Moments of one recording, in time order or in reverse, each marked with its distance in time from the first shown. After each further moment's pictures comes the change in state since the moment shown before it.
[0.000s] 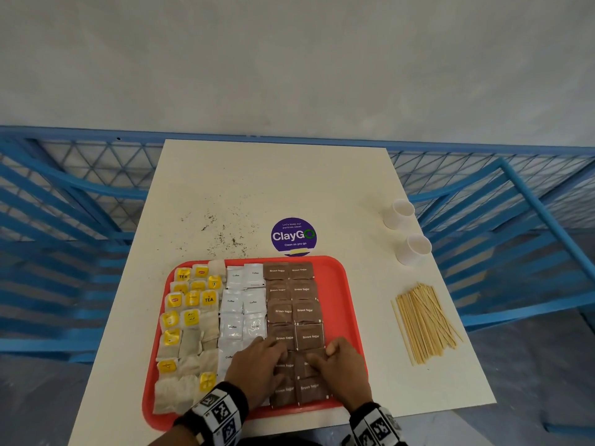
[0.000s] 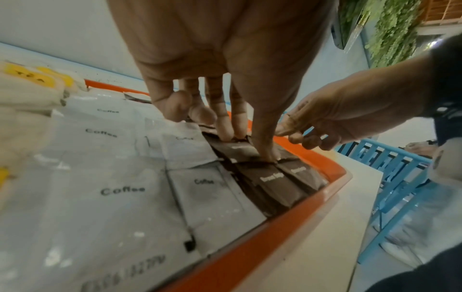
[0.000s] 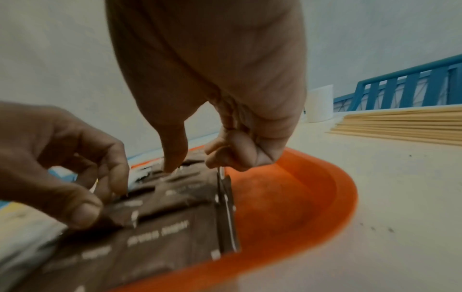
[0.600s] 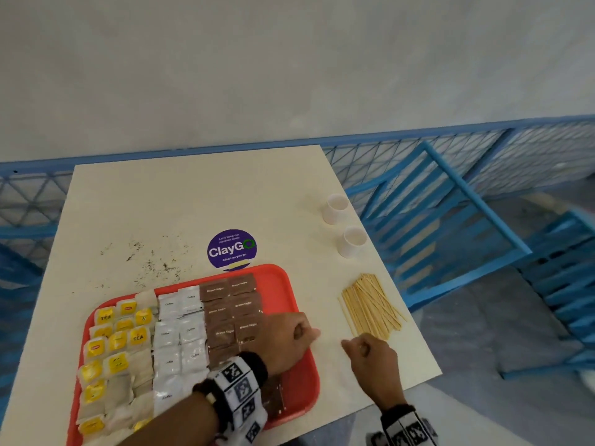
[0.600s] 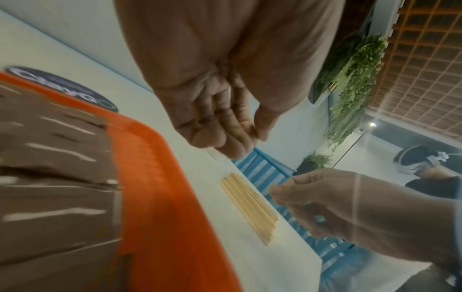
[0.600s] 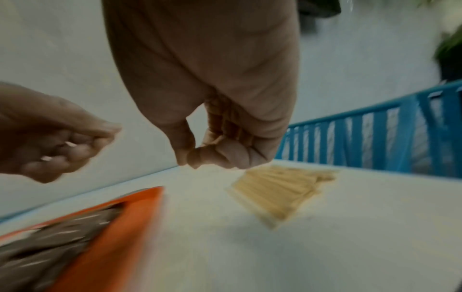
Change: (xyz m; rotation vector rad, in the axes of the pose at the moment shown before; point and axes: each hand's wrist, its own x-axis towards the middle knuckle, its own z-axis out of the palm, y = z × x) left_hand 0.097 0.113 -0.012 -0.401 -0.013 0.178; right_hand 0.005 0.063 -0.115 0.040 0.246 0.074
